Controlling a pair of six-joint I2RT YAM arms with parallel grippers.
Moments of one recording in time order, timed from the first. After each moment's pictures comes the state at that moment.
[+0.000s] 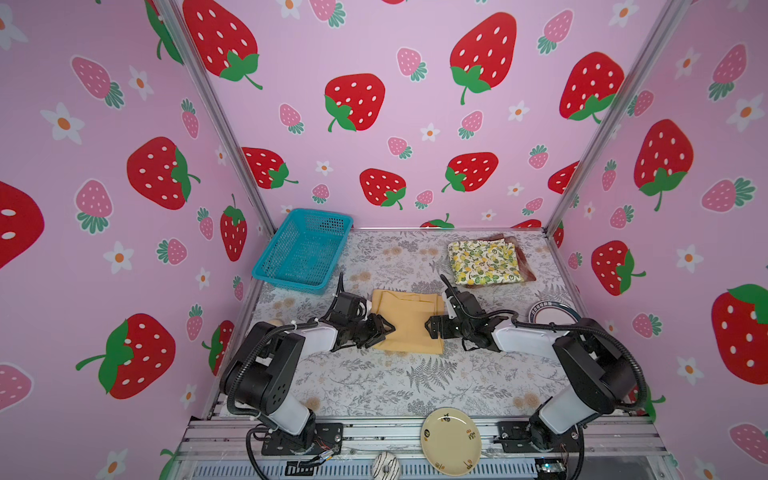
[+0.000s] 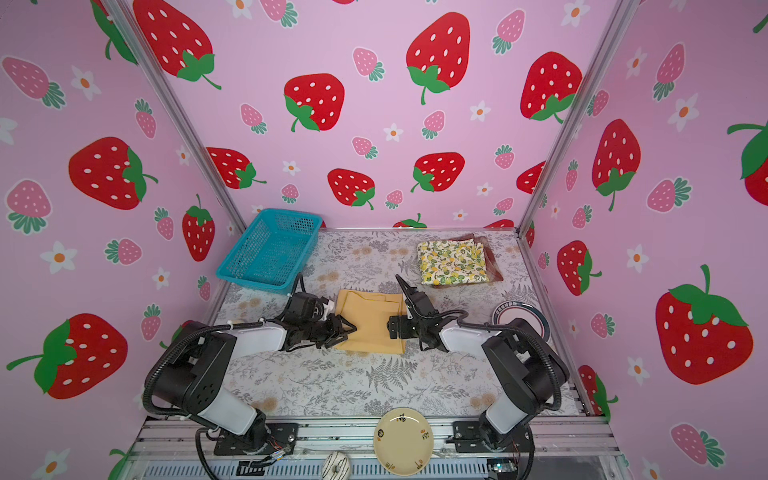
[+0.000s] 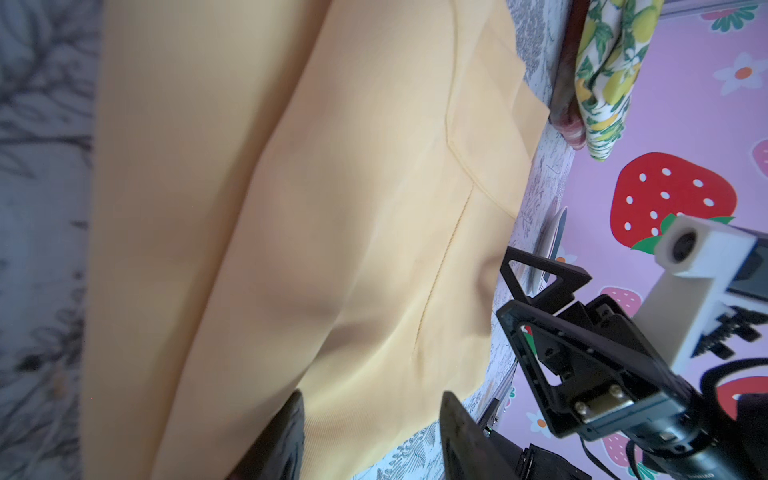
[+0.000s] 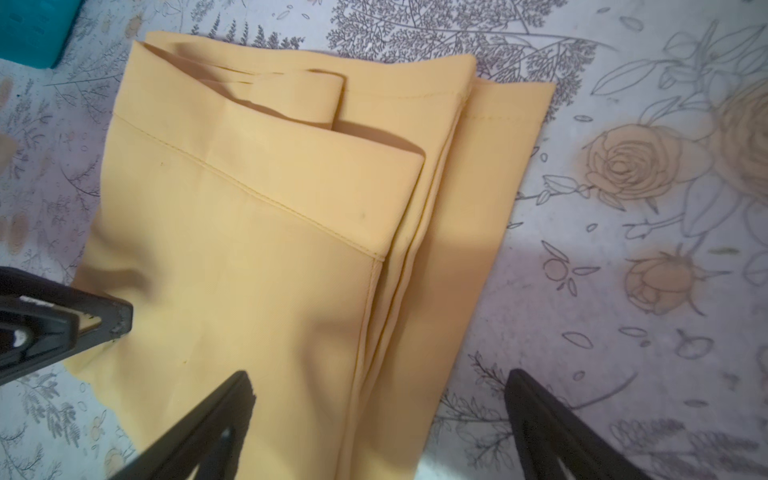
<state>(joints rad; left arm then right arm) -0.36 1.60 0.60 0.09 0.62 -0.85 0.73 1.62 0.71 0.05 -0.07 0.47</state>
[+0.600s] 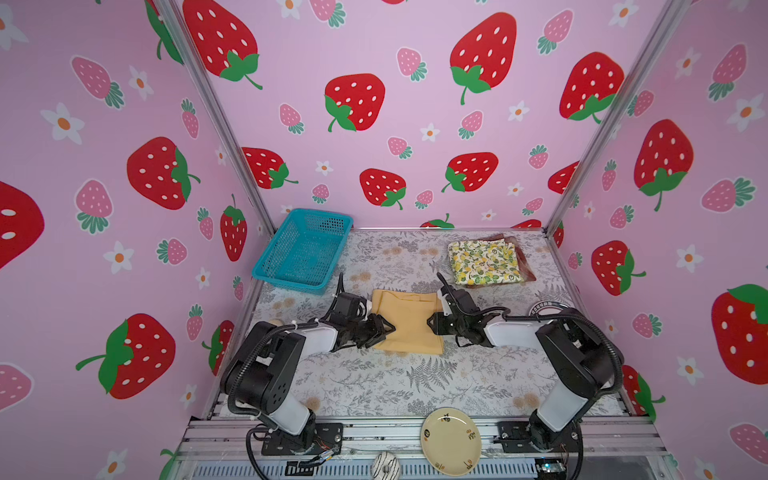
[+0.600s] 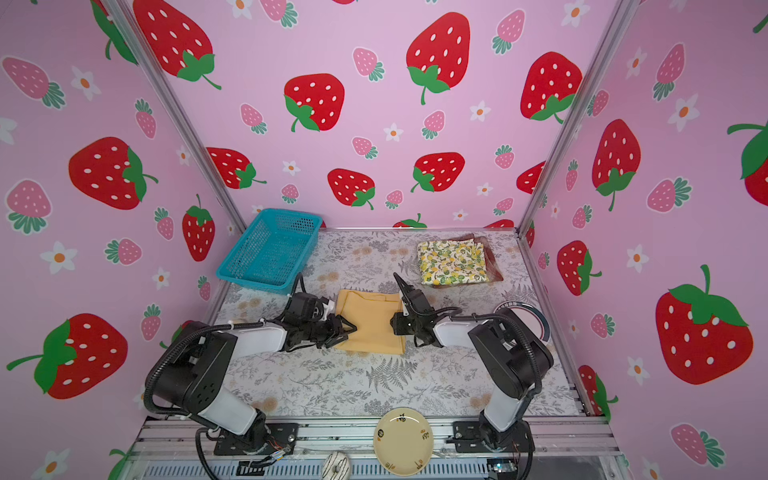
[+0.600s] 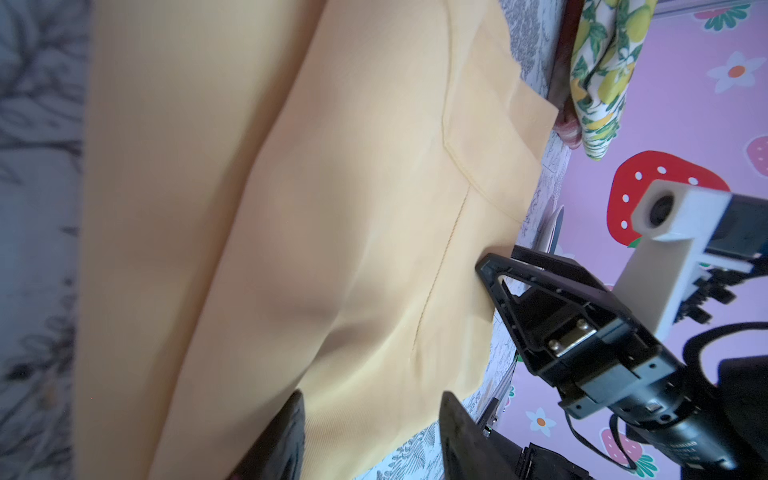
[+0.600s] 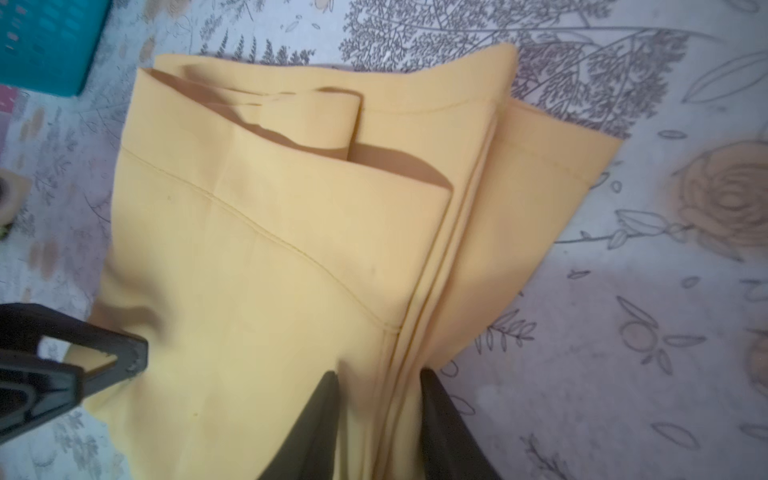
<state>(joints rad) -0.36 1.60 0.60 0.10 0.62 -0.85 0.73 1.72 0.75 0.14 -0.14 0.51</state>
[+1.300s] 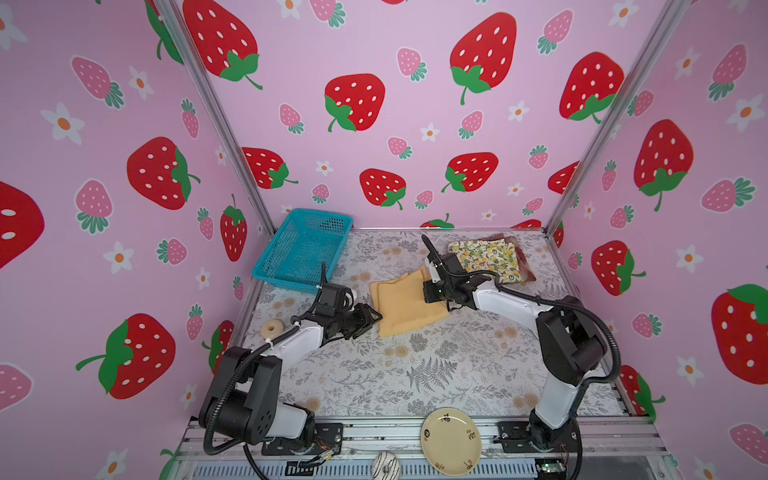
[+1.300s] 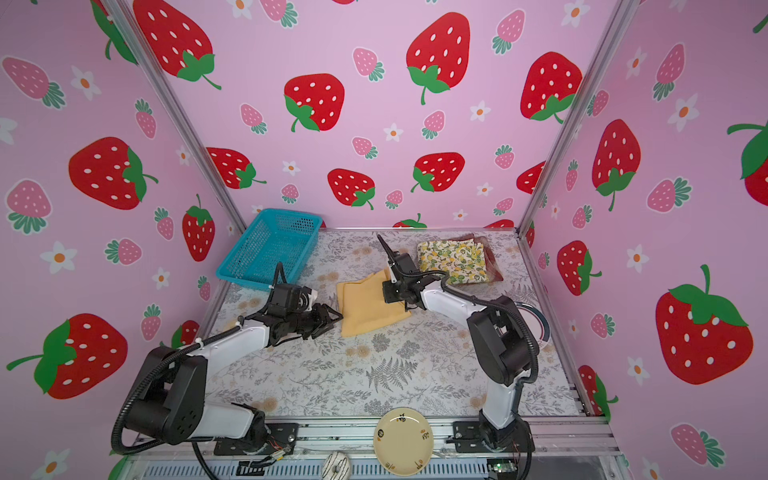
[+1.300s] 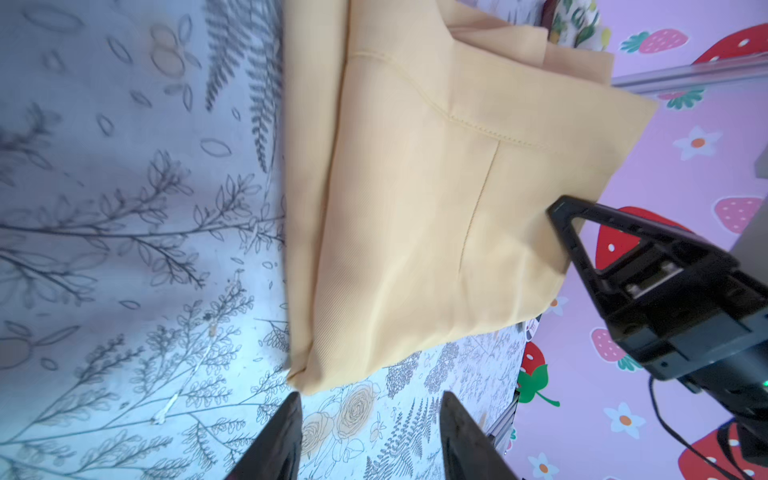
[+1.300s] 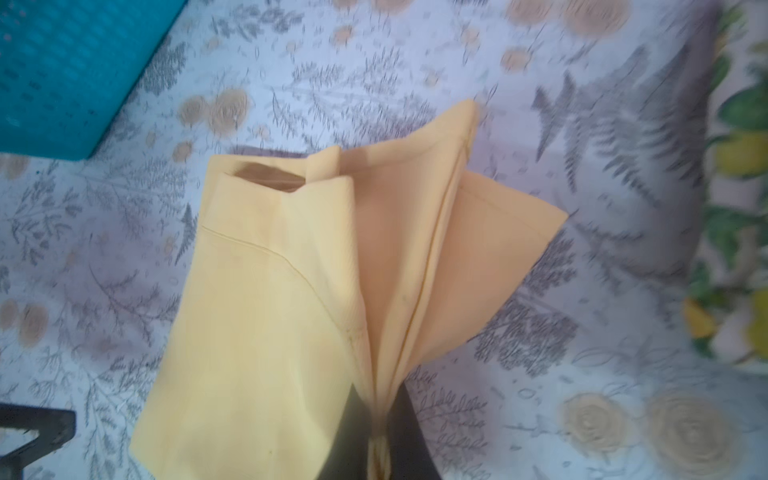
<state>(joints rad) -0.25 1.41 0.67 -0.14 0.55 -0.80 0.68 1.83 1.31 -0.31 -0.01 0.28</state>
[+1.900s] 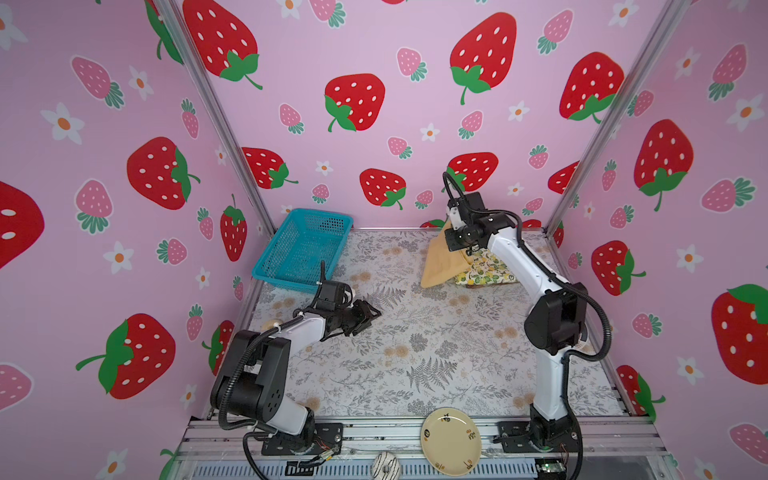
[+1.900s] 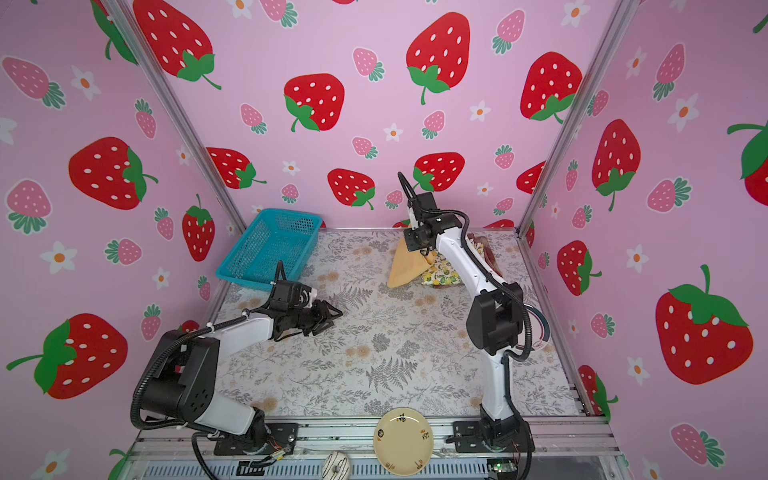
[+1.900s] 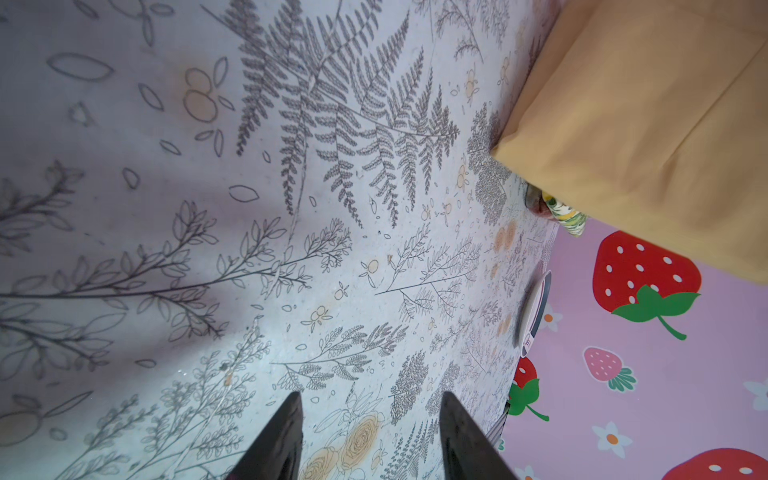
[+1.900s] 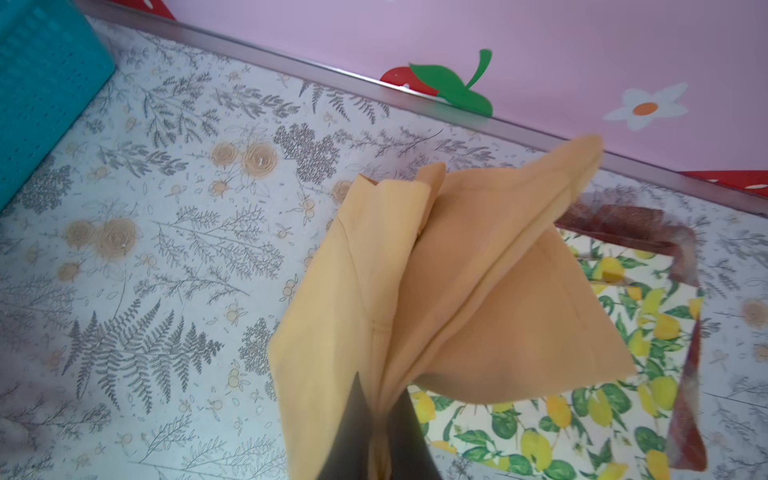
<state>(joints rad) -0.22 1.53 0.71 -0.10 0.58 -0.83 0.48 2.10 2.15 -0.92 0.08 0.01</state>
